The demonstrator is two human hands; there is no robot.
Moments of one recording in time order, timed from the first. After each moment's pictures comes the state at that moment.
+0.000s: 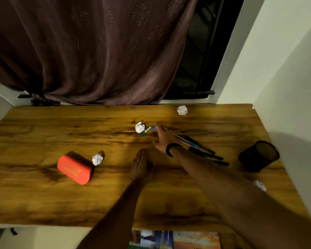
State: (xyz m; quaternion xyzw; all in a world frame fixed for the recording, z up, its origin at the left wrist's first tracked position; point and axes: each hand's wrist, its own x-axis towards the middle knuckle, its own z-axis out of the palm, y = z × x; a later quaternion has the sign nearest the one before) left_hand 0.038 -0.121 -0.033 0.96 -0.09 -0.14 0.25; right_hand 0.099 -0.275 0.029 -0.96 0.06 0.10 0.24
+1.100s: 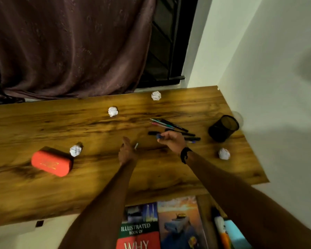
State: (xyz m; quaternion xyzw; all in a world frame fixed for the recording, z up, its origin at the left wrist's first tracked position) left_hand 0.015 -0.158 -0.004 0.93 0.06 -0.15 0.32; right_hand -0.042 -0.347 0.032 -0.78 0.23 0.06 0.57
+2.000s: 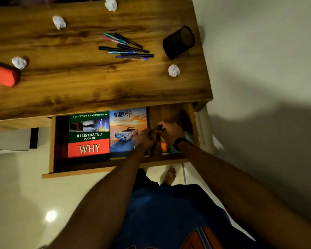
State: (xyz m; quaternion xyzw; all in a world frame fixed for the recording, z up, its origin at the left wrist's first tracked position) left_hand -0.325 -0.297 -0.076 0.89 -0.01 -0.35 0.29; right_hand -0.360 -0.437 -0.080 -0.91 0.14 0.21 0.33
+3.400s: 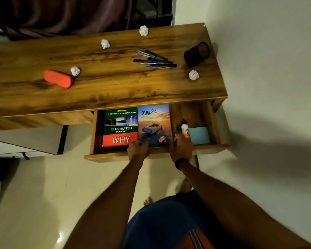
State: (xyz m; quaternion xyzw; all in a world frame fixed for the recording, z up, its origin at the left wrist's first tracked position) left_hand -0.395 -0.149 -0.035 0.84 0.22 -0.18 0.46; right_hand -0.455 -0.297 -0.054 -0.91 0.31 -0.05 0.27
